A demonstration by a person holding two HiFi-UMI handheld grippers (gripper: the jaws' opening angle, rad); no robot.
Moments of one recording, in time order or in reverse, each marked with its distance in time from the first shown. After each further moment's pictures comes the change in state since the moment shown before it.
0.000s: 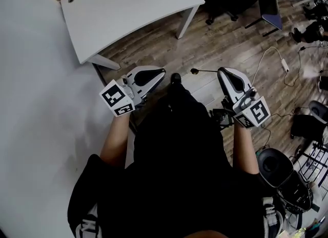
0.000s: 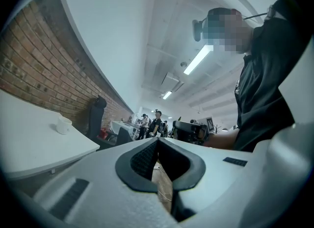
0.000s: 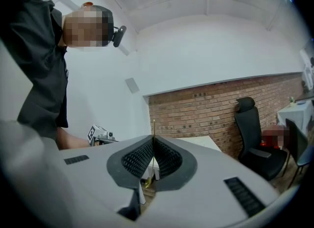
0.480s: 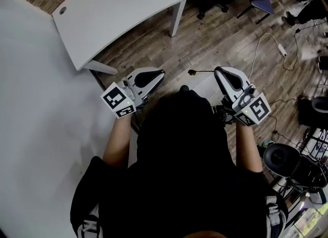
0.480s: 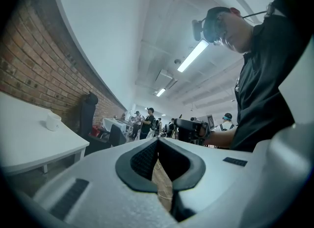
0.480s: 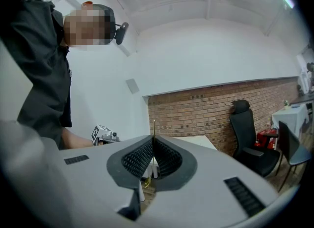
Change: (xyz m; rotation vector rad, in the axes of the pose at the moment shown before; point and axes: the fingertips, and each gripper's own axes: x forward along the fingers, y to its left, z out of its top) left arm 0.012 -0.035 -0.014 0.010 0.031 -0.080; right arm -0.041 0.026 -0.001 -0.011 0.003 -0.038
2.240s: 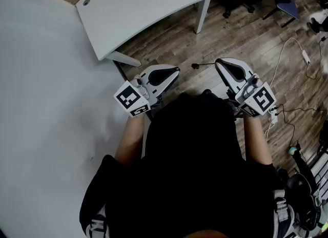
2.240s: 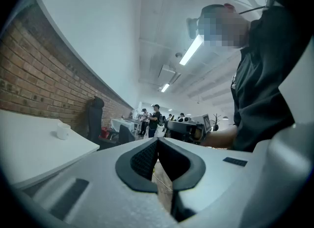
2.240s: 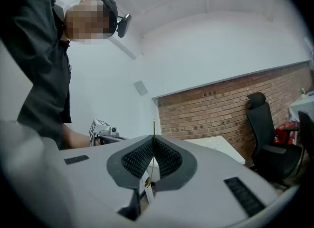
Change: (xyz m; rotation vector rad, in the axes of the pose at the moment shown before) left arm -0.007 -0.011 0.014 0.075 0.057 0.090; right arm 0.043 0.007 -0.024 0.028 -0.012 0.140
